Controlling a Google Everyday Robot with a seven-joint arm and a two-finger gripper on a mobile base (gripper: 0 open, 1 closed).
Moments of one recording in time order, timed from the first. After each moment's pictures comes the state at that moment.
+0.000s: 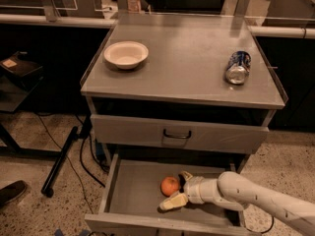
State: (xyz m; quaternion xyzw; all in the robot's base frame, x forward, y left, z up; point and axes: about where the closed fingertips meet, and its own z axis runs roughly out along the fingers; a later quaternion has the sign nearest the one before) arm 0.514 -0.065 0.400 -0.39 0.80 0.31 0.35
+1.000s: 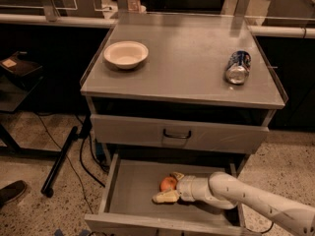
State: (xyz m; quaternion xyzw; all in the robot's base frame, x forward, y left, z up) arm 0.537 -0.041 0.369 -0.37 0.80 0.32 0.36
